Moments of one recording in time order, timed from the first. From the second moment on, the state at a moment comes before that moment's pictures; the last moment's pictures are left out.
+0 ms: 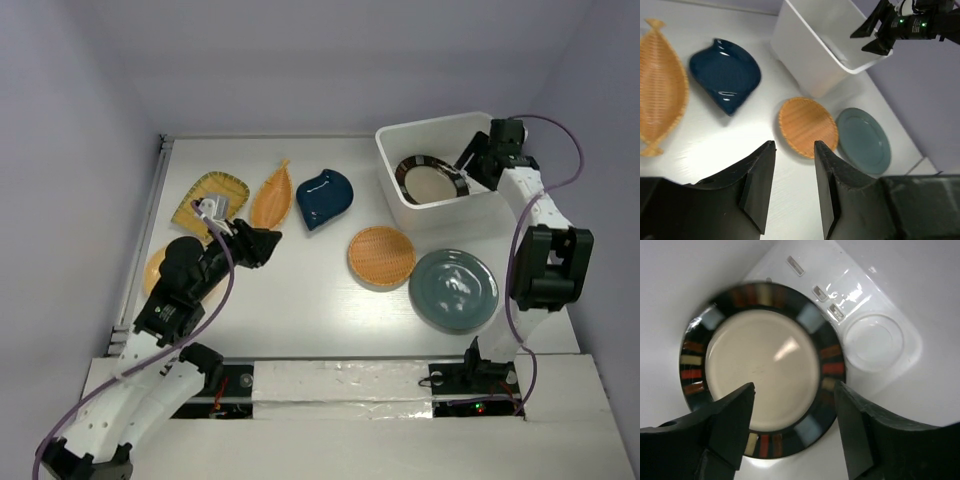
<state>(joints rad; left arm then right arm) -0.47 0.59 0.69 -0.20 0.13 -0.49 -0.10 1.81 1.52 -0.43 0.12 0.47</state>
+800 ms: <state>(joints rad) -0.77 1.50 0.63 0.29 0.02 -0.79 0.09 0.85 0.76 0.04 -0.13 0.68</state>
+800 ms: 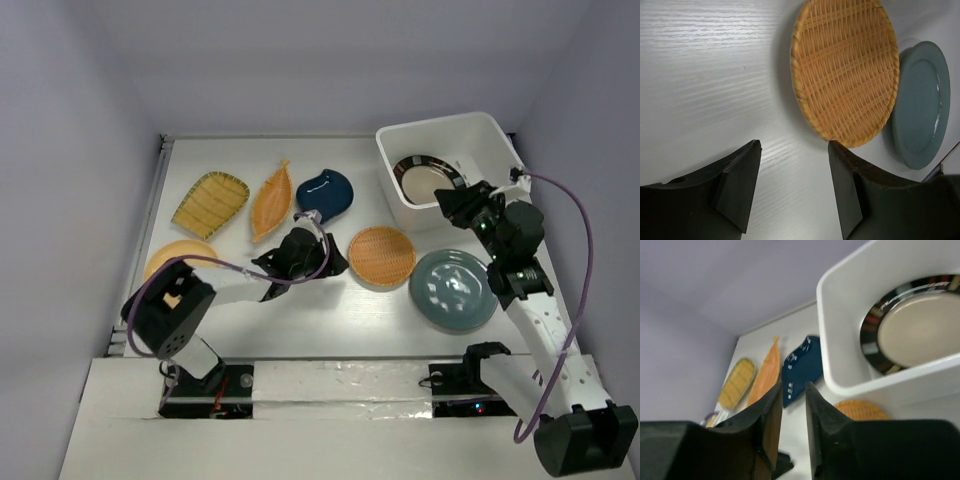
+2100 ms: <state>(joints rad) -0.75 0.91 0.39 0.42 -0.07 -0.92 0.49 0.94 0.47 0.18 -0.38 0.71</state>
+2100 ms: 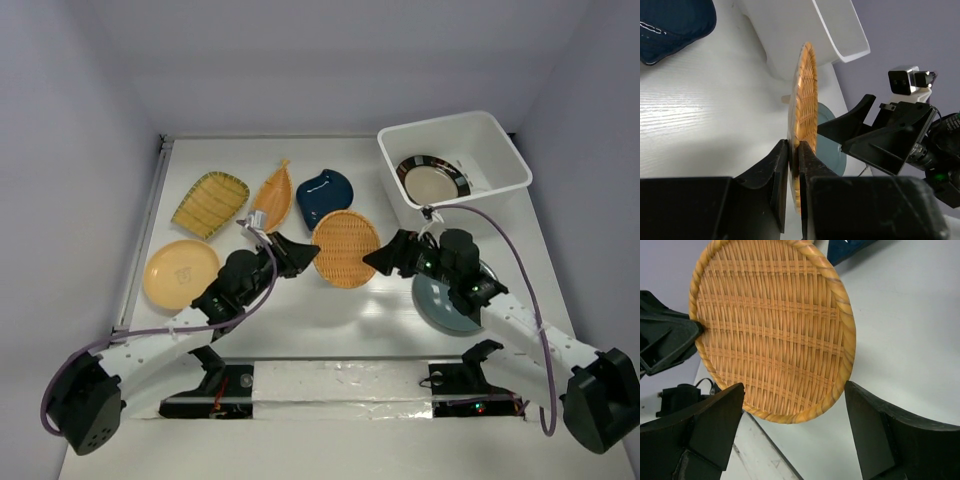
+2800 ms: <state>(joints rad) -0.65 0.81 0.36 0.35 0.05 -0.94 0.51 0.95 0.43 0.45 -0.37 0.84</state>
